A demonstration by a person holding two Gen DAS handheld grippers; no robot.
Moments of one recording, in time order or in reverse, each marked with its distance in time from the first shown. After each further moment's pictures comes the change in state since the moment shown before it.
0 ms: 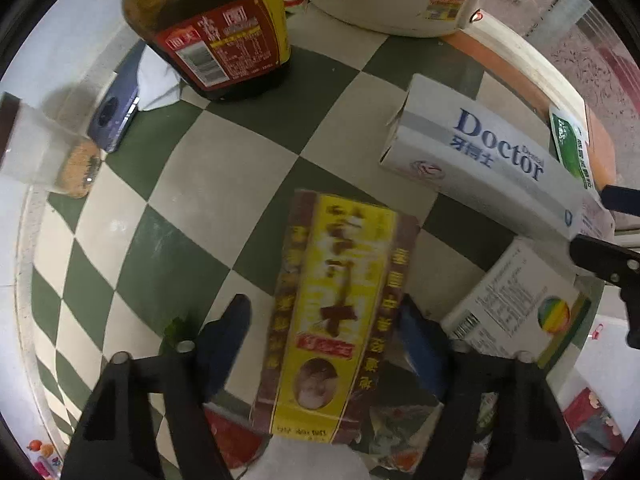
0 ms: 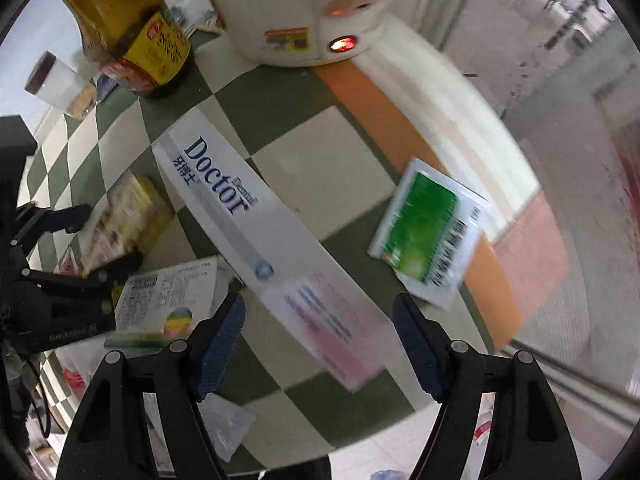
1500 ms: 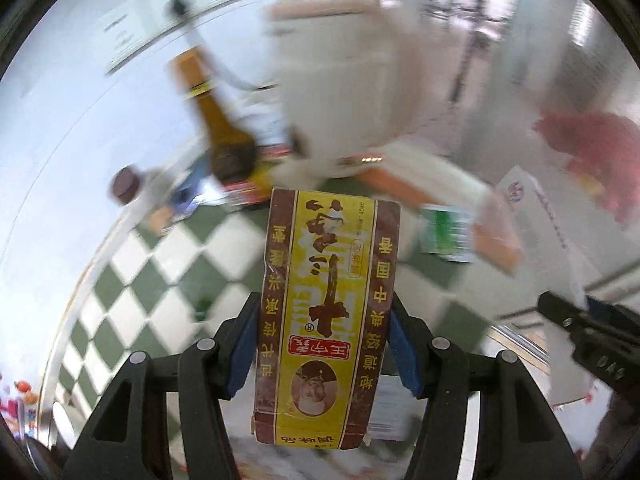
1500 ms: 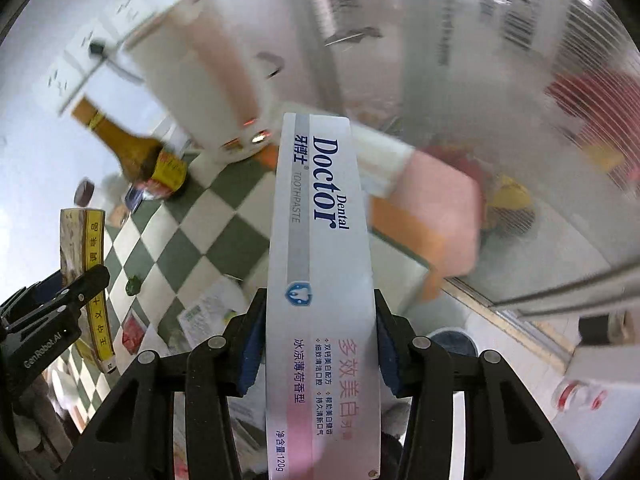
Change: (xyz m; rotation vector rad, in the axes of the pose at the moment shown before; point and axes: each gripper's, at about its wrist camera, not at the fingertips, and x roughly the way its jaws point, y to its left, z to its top) left arm -0.181 -0.121 -0.059 -0.072 -0.387 0.050; right arm -0.107 -0.082 -0.147 0.437 -0.369 0.083
